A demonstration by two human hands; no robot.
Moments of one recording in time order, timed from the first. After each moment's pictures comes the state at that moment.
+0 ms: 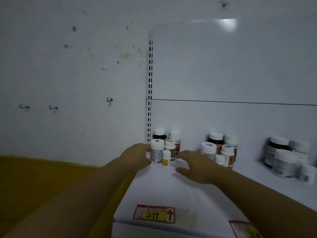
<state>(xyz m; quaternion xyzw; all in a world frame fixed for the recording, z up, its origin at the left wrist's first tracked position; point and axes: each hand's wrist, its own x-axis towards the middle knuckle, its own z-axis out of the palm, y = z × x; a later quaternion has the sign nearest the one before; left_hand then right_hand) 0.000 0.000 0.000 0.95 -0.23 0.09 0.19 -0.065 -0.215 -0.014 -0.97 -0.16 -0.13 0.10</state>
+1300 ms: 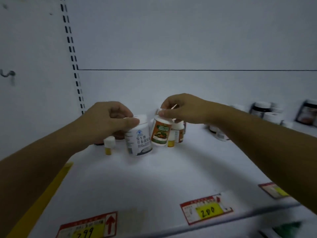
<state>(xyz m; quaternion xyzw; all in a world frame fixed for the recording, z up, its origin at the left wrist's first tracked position) -0.019 -0.074 0.055 0.79 -0.36 -0.01 0.49 -0.093 -0.300 0.074 -0.95 -0.02 -0.13 0.29</state>
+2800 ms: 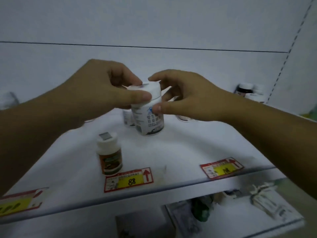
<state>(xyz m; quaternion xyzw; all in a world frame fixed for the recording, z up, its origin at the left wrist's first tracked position) -0.216 -0.364 0.079 0.76 -0.43 0.03 0.49 -0.296 -0.548 0.068 -0.93 -0.10 -0.18 0.31</state>
